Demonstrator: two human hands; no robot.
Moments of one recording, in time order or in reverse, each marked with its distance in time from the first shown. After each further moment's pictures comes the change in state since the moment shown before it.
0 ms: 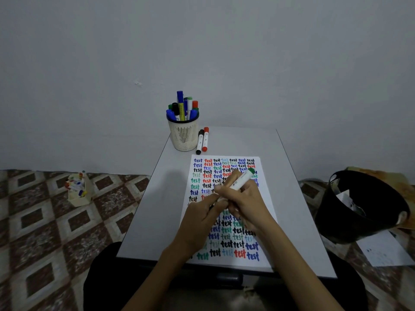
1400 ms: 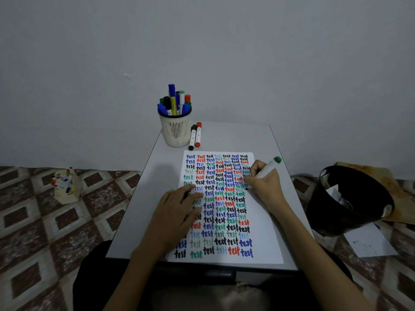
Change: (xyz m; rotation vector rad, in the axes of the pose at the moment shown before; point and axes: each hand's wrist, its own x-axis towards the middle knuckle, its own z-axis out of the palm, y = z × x) left_hand -0.011 -0.045 -0.033 0.603 -0.167 0.034; right_hand 0.039 0.020 -0.087 -0.472 0.335 -0.053
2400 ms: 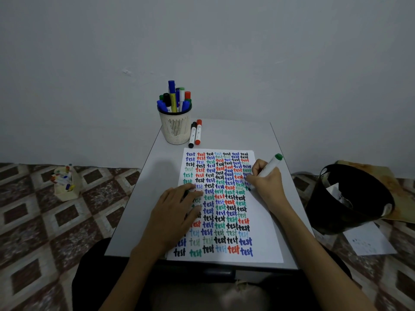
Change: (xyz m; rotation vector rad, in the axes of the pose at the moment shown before) left_hand 0.000 -0.001 0.004 0.074 0.028 0.007; right_hand -0.003 0.001 -0.001 0.008 0.025 -0.022
